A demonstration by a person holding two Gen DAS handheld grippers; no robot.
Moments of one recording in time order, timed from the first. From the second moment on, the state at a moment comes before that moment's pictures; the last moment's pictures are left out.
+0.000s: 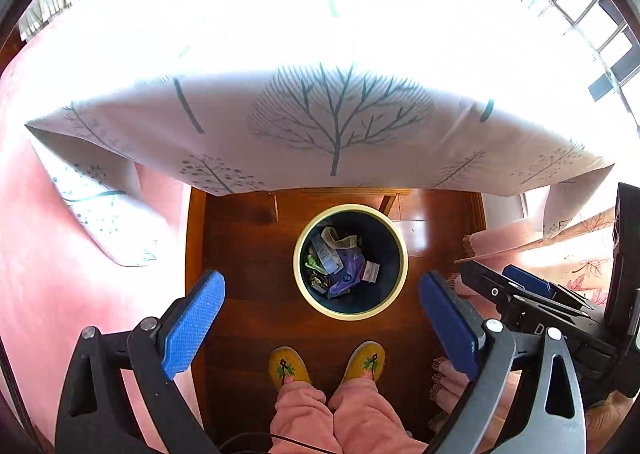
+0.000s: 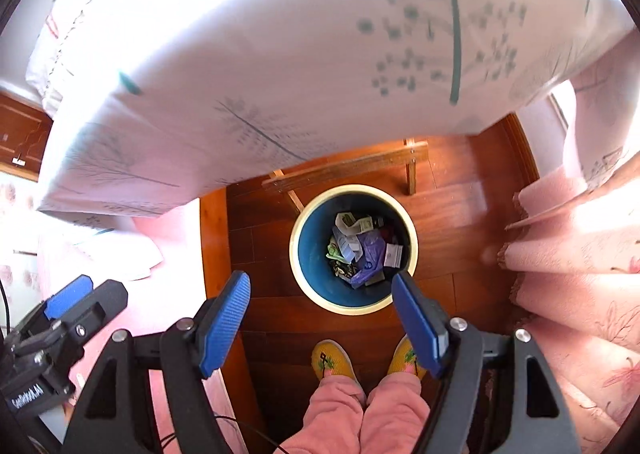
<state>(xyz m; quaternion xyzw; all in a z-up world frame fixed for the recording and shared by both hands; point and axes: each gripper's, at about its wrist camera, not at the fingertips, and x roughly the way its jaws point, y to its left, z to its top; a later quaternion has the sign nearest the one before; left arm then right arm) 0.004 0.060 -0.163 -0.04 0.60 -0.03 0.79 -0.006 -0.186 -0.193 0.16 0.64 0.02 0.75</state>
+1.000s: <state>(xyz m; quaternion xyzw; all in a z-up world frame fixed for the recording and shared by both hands) 0.017 0.070 0.089 -0.07 0.43 0.07 0.90 0.084 -0.179 0.055 0.06 0.50 0.19 0.84</state>
